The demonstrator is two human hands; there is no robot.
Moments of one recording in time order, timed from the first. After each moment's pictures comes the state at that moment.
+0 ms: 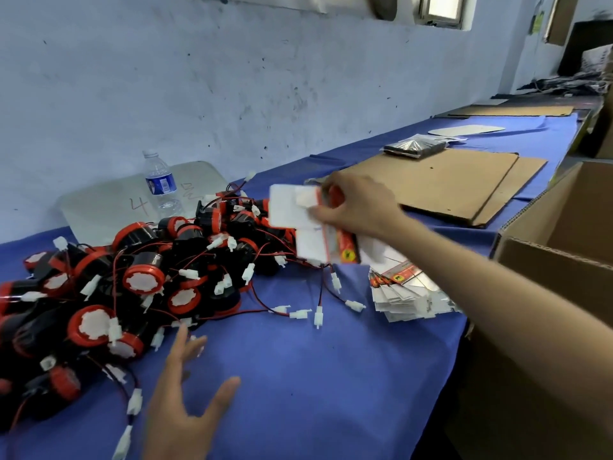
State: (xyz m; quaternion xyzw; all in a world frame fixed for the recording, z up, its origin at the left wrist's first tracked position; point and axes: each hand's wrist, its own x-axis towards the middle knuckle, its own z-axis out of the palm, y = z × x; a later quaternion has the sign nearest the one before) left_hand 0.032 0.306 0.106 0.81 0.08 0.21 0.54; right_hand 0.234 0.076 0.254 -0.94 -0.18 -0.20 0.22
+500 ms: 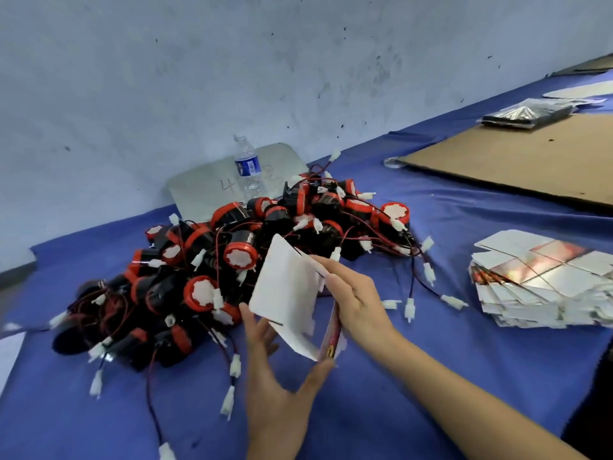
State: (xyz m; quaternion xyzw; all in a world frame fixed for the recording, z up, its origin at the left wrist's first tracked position) left_hand 0.029 0.300 0.103 0.75 0.09 0.33 0.57; right_hand 0.146 0.203 0.134 -0.67 -0.32 -0.01 0.67
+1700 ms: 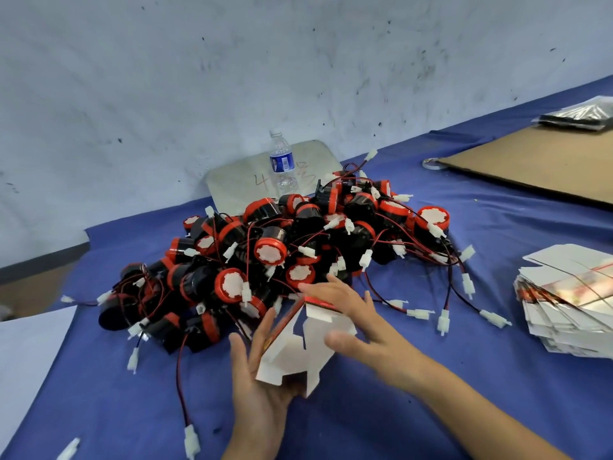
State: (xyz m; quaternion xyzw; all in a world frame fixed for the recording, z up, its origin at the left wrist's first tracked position) left_hand 0.023 0.328 0.123 0.45 0.20 0.19 0.85; right_hand 0.126 0.192 0.136 -0.69 -0.47 0.14 0.54
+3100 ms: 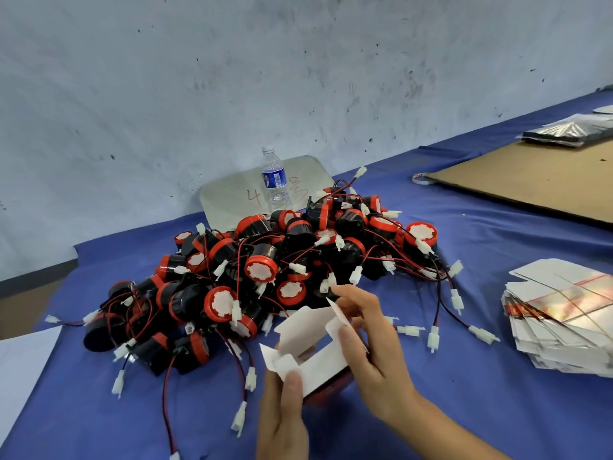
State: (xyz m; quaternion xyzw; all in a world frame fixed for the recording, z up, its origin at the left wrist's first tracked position) left_hand 0.028 0.276 0.111 0.59 0.26 0.37 0.67; right_hand 0.120 0.201 0.122 -0.62 -0.39 -0.14 0.67
